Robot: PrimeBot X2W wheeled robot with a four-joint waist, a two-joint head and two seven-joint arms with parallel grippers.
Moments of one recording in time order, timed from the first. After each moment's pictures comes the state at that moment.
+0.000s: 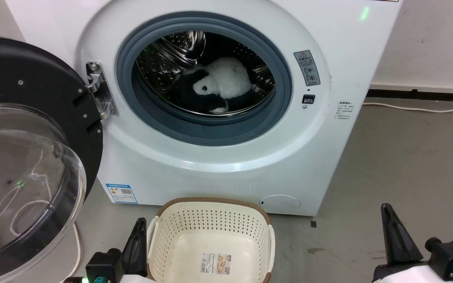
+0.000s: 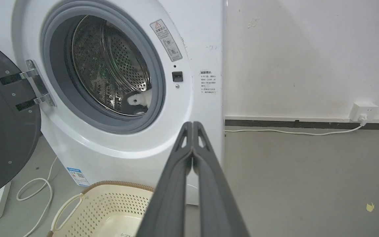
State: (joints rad) left arm 0.04 0.07 -0.11 0.16 -0.20 0.02 -0.25; right arm 0.05 -0.05 -0.04 0.09 0.14 0.13 -0.25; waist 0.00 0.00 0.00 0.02
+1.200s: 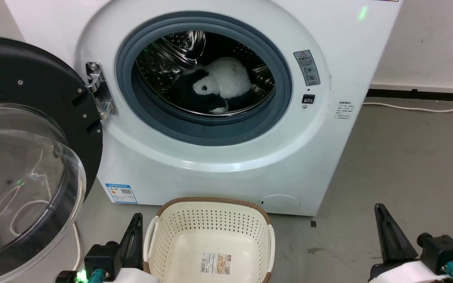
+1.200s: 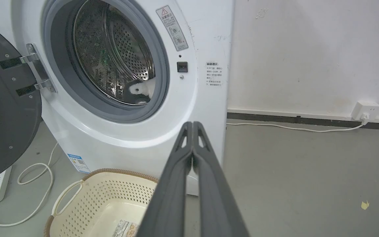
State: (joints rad) left arm 0.04 0.07 -0.08 0.12 -0.14 0.02 -0.18; right arm 0.05 -0.05 -0.03 0.07 0.10 0.13 -0.18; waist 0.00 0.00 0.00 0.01
